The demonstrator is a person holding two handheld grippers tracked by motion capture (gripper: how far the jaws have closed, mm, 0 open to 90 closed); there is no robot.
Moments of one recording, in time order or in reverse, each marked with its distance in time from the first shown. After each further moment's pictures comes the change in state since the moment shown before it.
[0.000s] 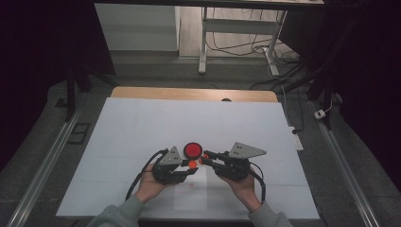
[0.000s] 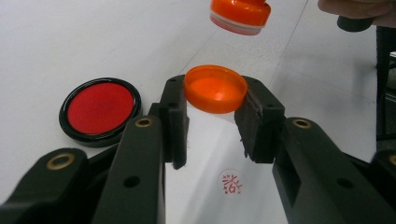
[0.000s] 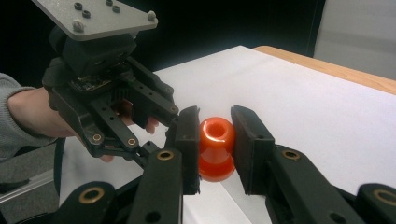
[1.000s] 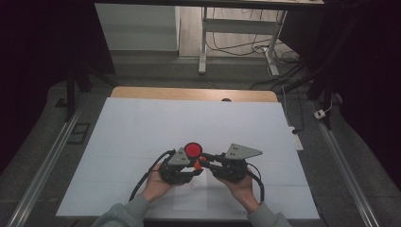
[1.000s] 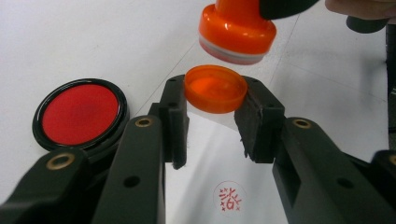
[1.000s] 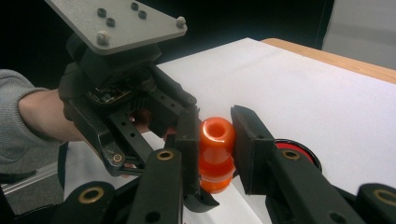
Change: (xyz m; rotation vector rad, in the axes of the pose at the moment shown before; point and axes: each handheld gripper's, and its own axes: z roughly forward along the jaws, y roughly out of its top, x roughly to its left) left arm -0.002 0.003 0.021 0.031 -0.013 0.010; right arm 0.002 -0.004 0.007 0.032 0.023 -0.002
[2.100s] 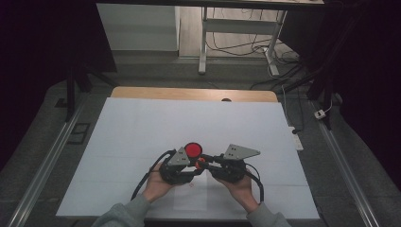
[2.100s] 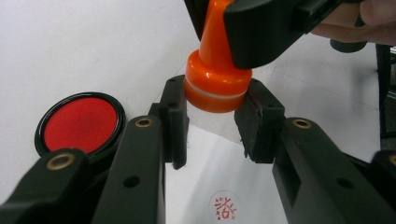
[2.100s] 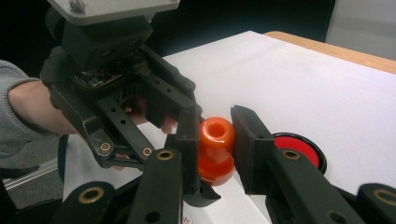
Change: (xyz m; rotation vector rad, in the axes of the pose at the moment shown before) left arm -0.004 0.004 -0.004 -0.031 0.002 0.012; right arm -0.001 -0.004 0.004 0.020 0.007 0.004
